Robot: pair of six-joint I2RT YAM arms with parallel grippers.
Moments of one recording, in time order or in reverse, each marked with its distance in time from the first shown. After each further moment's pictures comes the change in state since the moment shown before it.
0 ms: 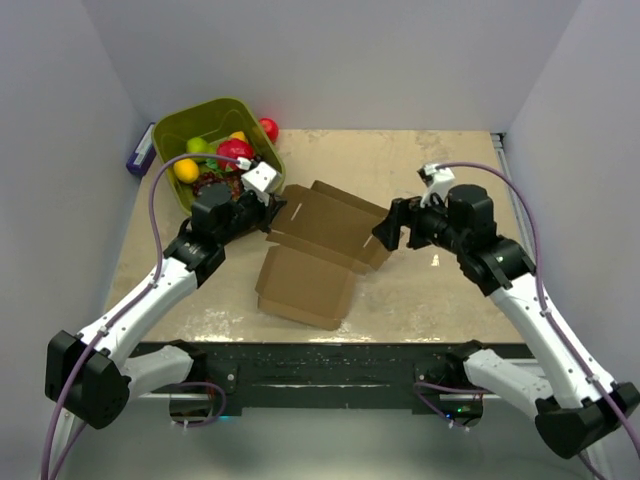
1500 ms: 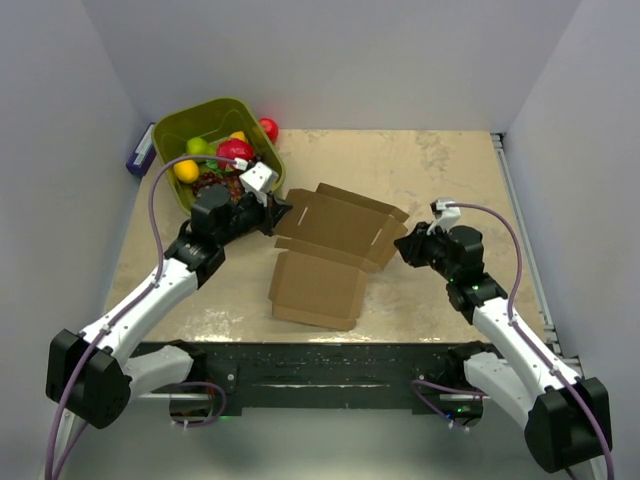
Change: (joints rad) left arm 0.014 -0.001 -0.026 0.039 0.090 -0.111; right arm -0.173 -0.107 -0.603 0.610 0.007 0.064
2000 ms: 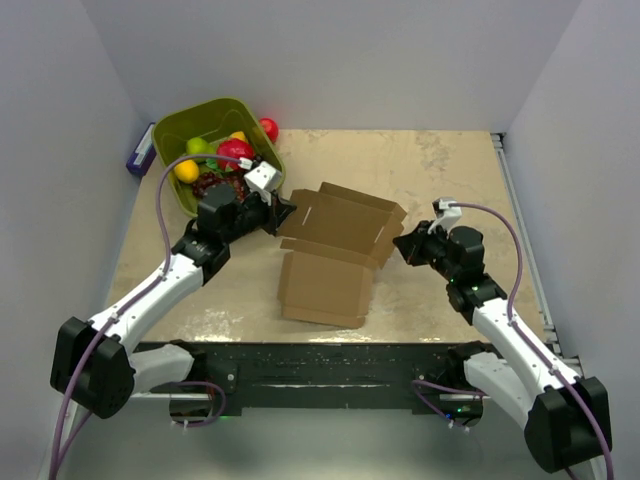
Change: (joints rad) left arm -0.006 0.058 -0.011 0.053 0.012 -0.036; right arm 0.000 0.000 -0.010 0.048 -0.022 0.047
